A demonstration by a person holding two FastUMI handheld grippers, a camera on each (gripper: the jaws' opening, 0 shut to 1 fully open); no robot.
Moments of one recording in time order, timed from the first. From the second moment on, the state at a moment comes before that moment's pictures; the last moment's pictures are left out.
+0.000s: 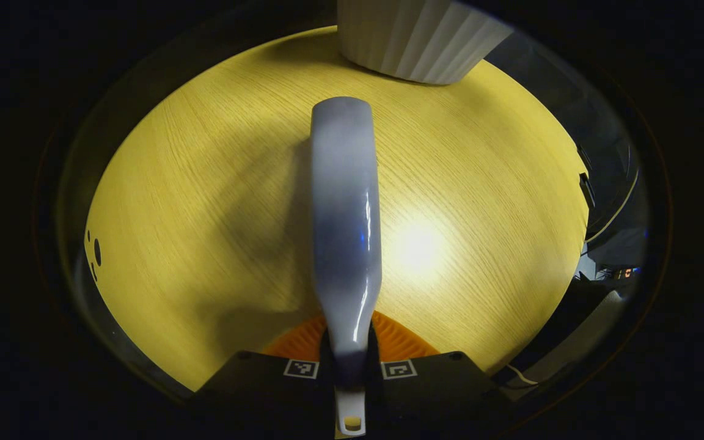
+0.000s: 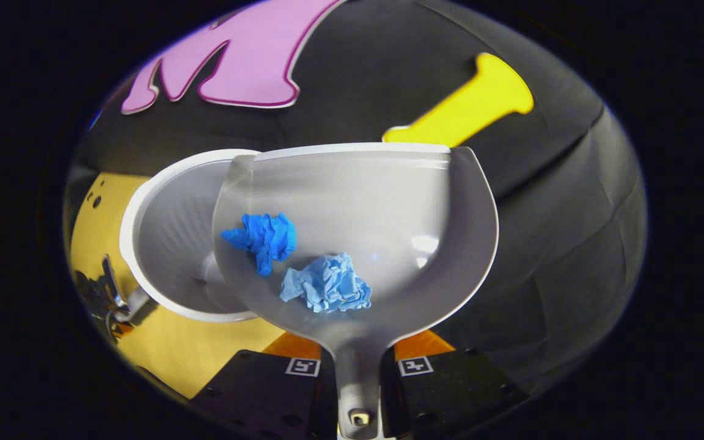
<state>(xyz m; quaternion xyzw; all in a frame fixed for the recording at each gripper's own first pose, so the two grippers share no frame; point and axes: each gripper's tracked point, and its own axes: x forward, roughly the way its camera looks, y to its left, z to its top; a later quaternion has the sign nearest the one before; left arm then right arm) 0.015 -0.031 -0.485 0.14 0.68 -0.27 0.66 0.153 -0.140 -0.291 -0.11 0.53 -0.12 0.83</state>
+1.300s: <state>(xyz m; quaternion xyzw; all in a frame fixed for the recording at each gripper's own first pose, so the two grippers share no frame) 0.015 -0.037 -0.482 0.14 0.69 -0.26 0.66 0.193 -0.195 -0.203 -0.66 0.27 0.00 0.70</state>
